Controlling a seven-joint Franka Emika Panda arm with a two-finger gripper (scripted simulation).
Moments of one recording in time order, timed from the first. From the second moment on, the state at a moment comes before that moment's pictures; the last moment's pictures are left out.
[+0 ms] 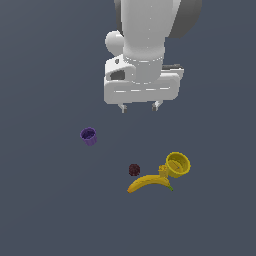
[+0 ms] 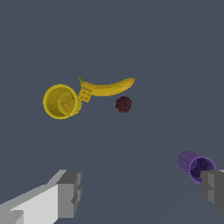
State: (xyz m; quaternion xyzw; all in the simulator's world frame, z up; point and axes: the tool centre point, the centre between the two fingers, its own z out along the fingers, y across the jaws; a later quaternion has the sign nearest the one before) arm 0.005 0.036 0.328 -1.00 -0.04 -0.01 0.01
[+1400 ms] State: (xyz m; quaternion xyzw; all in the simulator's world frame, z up) arm 0.077 0.102 0.207 -1.00 0.06 0.00 0.00
